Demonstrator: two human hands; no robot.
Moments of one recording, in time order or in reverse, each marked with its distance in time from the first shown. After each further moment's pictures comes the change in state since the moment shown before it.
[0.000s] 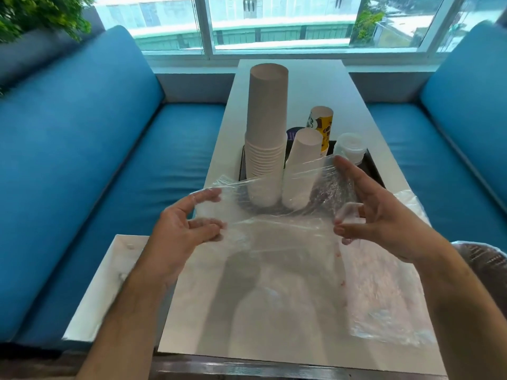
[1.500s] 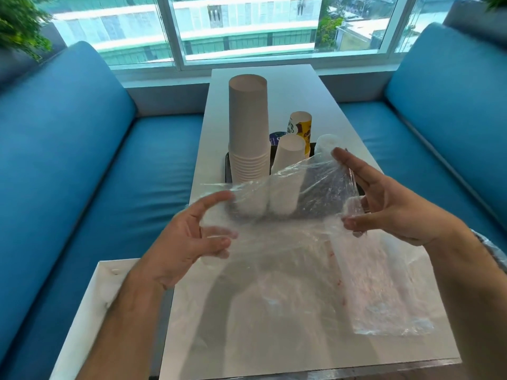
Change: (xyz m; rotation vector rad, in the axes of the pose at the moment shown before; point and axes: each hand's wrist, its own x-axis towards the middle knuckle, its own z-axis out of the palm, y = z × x) left_hand 0.032 -0.003 -0.006 -0.086 -0.408 -0.043; right_hand -0.005 -0.011 -0.022 0.102 -0.023 -0.007
